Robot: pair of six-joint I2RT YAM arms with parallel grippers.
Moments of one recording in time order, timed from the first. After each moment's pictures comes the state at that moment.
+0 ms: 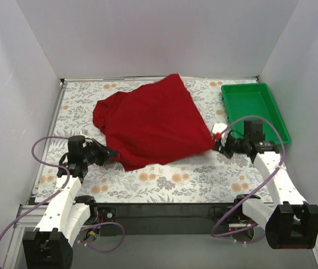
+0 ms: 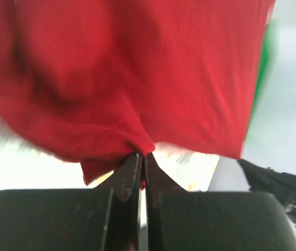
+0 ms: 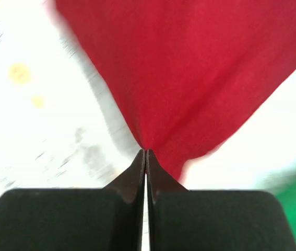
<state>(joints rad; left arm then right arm) -0.01 0.80 0.51 -0.28 0.42 -0.95 0.05 1.05 0.80 -0.56 -0.82 -0.90</state>
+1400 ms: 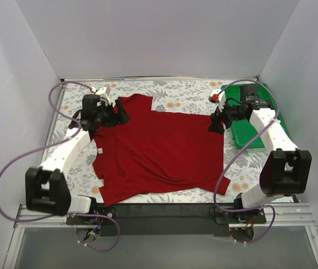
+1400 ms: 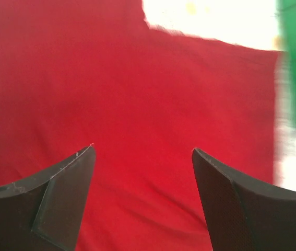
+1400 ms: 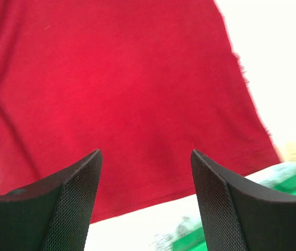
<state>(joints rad) -0.18 1.29 0.97 -0.28 0.29 -0.44 0.05 1.50 1.25 -0.81 -0.78 -0.87</state>
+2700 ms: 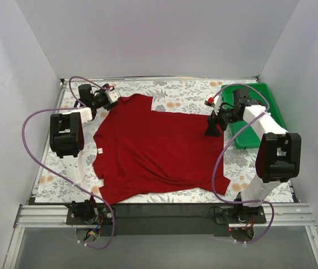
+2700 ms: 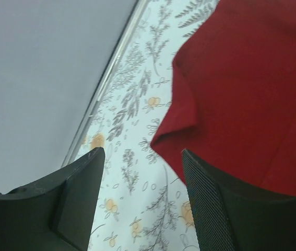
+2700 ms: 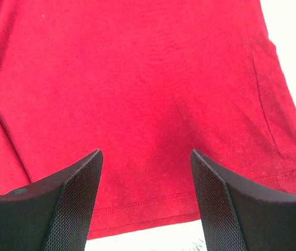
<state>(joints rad) 0.06 2.15 1.37 0.38 0.78 0.98 0.05 1.69 1.26 -0.77 -0.82 -0.89</state>
